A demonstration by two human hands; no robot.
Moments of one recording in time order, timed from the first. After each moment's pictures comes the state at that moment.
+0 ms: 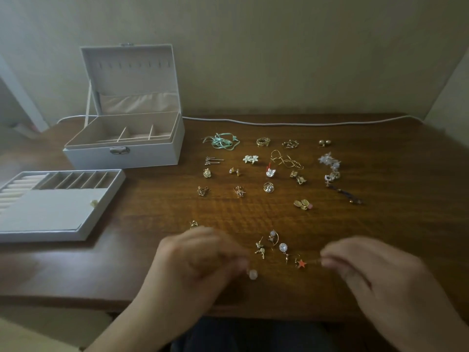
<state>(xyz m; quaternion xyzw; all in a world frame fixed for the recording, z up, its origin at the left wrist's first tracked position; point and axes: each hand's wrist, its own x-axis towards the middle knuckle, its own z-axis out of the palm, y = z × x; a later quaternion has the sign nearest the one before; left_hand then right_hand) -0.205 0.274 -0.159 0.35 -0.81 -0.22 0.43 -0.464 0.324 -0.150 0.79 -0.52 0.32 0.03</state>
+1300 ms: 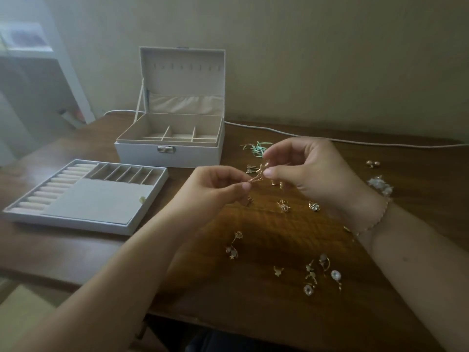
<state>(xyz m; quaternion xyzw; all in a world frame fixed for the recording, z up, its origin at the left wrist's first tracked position) -0.162 0.171 -0.135 0.43 -0.63 -0.47 0.44 -0.353 0.174 -0.086 0.65 -0.47 0.45 -0.39</state>
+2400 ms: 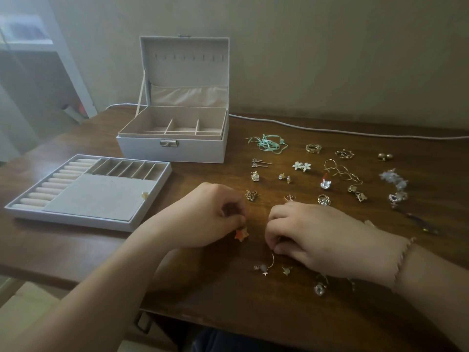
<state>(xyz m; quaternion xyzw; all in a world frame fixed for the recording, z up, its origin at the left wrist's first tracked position) -0.146 0.171 -0.142 0.48 -0.84 -0.21 0.16 -0.362 0.205 -0.123 0.92 -0.39 -0.03 -0.07</state>
